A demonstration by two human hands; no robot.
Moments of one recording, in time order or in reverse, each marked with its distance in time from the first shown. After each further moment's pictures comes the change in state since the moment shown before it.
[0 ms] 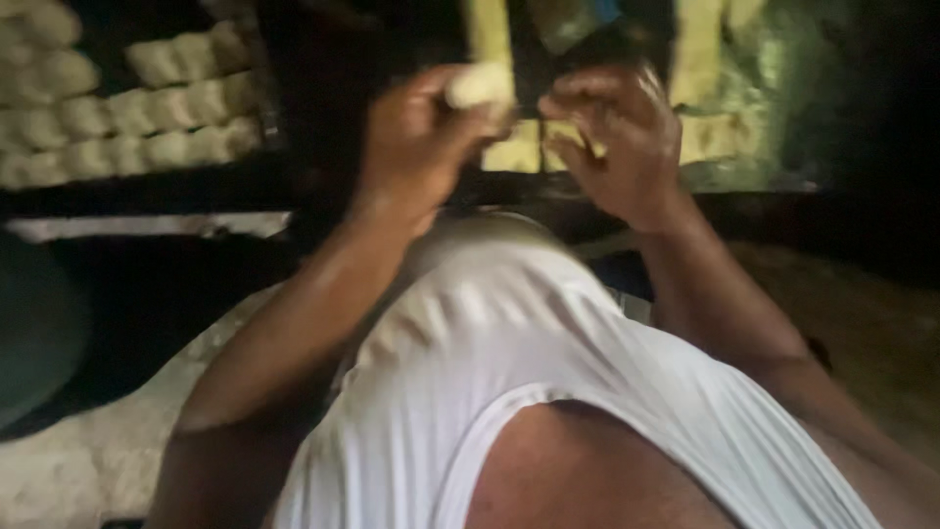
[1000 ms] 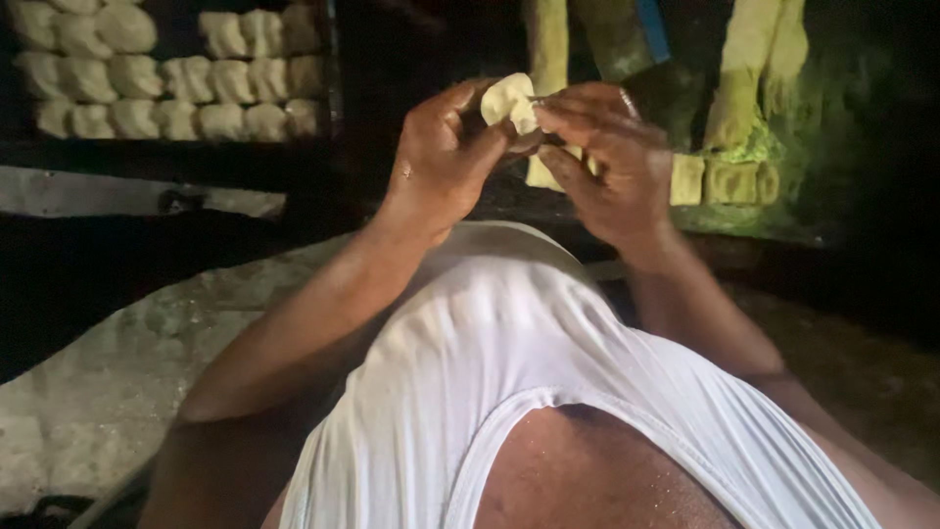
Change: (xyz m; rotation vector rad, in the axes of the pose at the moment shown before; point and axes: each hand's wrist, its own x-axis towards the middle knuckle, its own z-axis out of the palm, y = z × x) left_hand -0.016 0.007 -0.033 -0.166 -0.021 0.084; right_hand 0.049 -0.042 0.039 0.396 -0.047 0.025
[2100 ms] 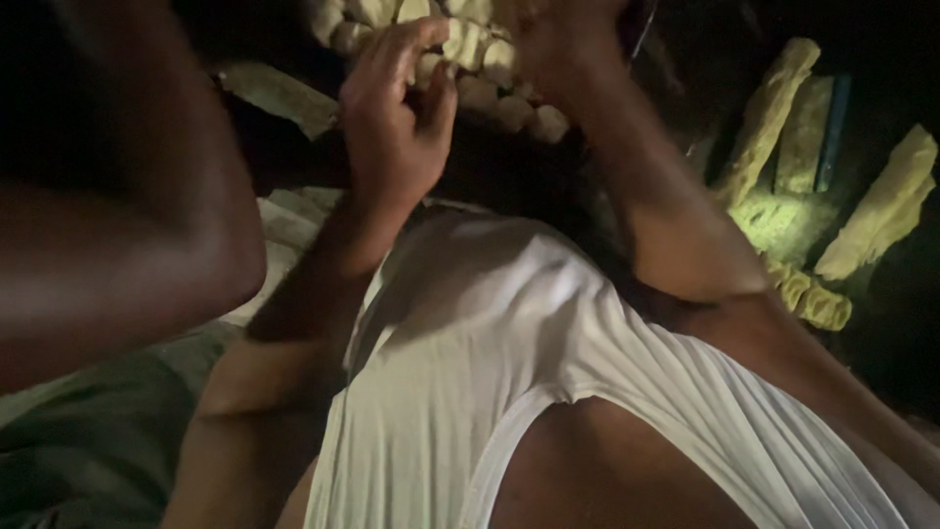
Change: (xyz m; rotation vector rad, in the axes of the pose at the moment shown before) left_hand -0.080 0.063 -0.250 0.878 0.599 0.655; right_hand 0.176 0.037 0.259 -0.520 -0.142 -0.413
